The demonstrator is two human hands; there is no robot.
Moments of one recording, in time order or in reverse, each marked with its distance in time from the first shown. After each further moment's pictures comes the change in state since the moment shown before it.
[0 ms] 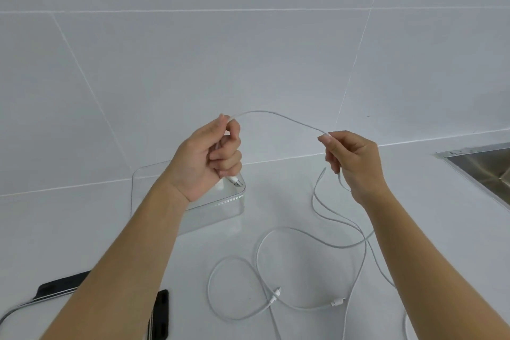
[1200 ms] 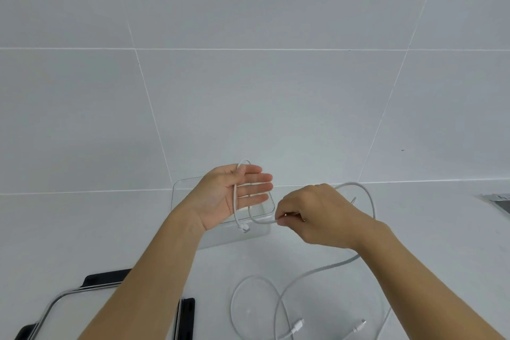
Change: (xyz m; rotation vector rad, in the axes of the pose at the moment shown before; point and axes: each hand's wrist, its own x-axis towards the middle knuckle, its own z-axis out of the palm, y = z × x) left_hand -0.037 0.002 -0.013 -0.021 0.334 -0.160; right_hand -0.041 -0.059 0.071 -0.958 -0.836 -0.564
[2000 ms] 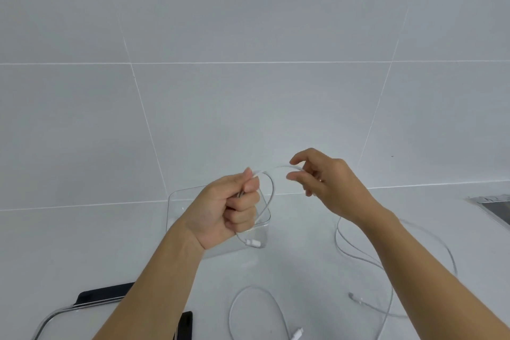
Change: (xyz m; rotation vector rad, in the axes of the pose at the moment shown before) left_hand -0.018 0.009 0.013 -0.058 -0.360 -0.038; right_hand 0.004 0.025 -0.023 0.476 0.393 0.252
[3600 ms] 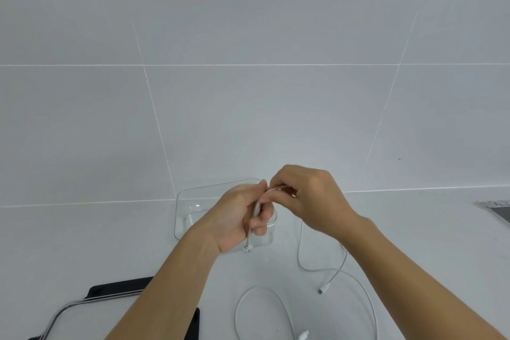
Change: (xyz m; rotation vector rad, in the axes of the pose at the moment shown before) left_hand 0.002 -0.013 0.011 0.246 0.252 -0.035; right_hand -0.003 -0.031 0.034 -0.193 0.113 -0.385
